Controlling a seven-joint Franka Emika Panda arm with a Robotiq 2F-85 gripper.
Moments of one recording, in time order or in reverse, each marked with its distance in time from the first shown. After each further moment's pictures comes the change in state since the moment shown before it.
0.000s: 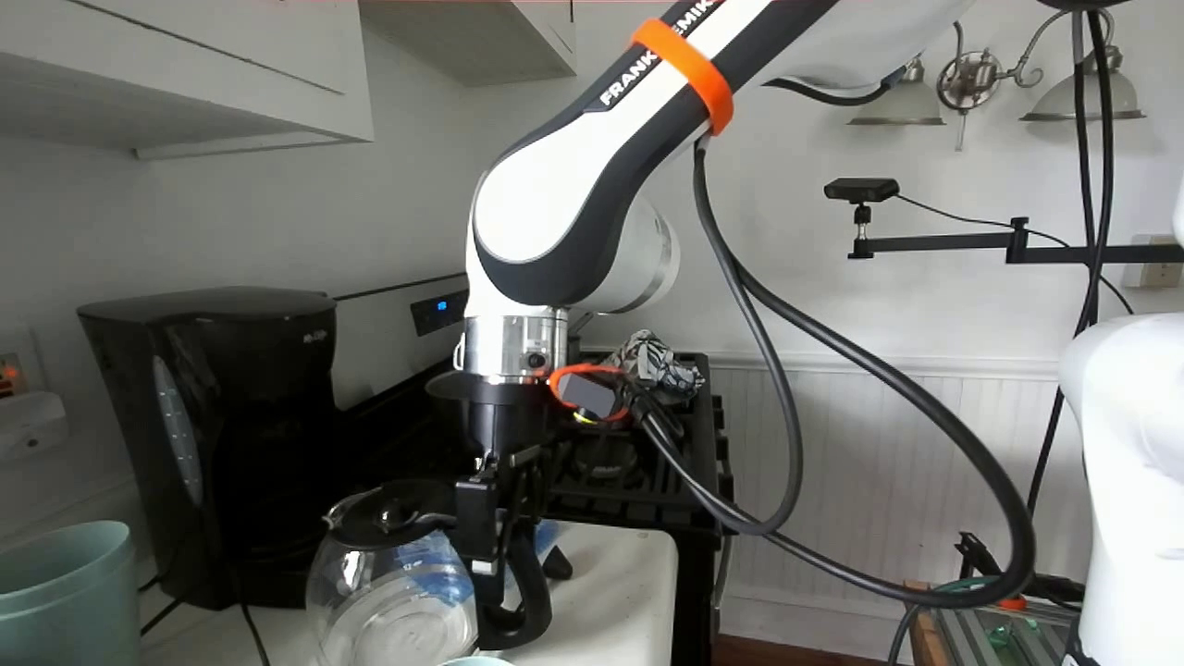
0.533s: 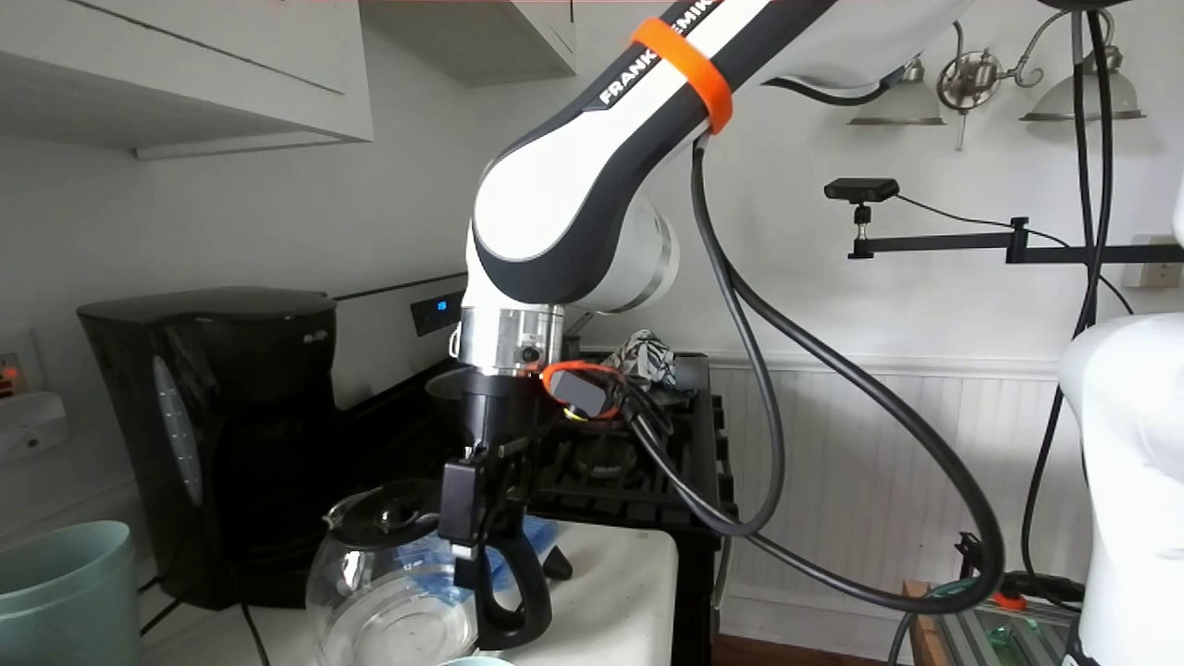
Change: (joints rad) arm -0.002 0.000 0.001 0.002 0.001 0.065 -0.009
